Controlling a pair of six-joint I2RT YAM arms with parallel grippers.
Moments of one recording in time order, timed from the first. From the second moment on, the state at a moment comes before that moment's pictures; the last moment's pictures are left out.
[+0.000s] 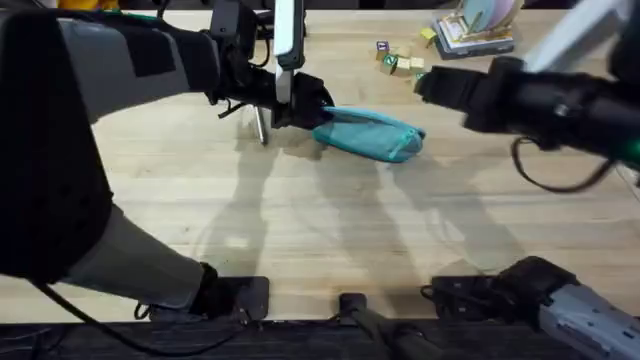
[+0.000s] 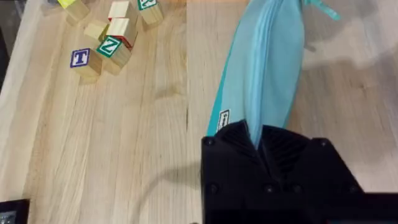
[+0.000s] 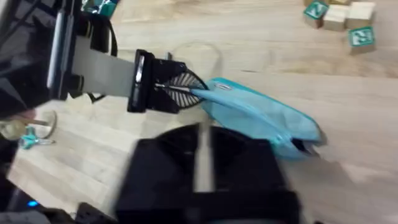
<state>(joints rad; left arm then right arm) -0.17 1.75 1.03 -0.42 0.95 1.28 0.43 0.84 0.90 -0.62 -0.15 0.50</state>
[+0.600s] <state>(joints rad) -0.17 1.75 1.03 -0.42 0.95 1.28 0.43 0.69 0.90 -0.95 -0.05 0.67</state>
